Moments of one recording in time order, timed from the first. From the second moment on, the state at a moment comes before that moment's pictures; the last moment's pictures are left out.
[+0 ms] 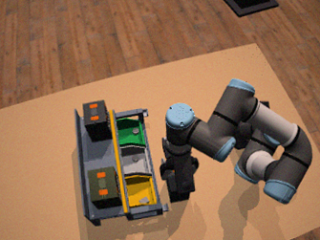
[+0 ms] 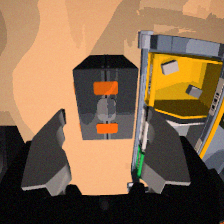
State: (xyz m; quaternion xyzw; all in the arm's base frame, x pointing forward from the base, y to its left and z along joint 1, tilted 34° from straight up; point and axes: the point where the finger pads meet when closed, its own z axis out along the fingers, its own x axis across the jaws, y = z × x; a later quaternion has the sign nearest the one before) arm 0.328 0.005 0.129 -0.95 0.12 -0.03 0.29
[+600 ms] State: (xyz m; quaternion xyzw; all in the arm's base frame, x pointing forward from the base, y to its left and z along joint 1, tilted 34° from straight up) arm 0.334 -0.031 0.105 -0.95 0.12 -0.03 0.29
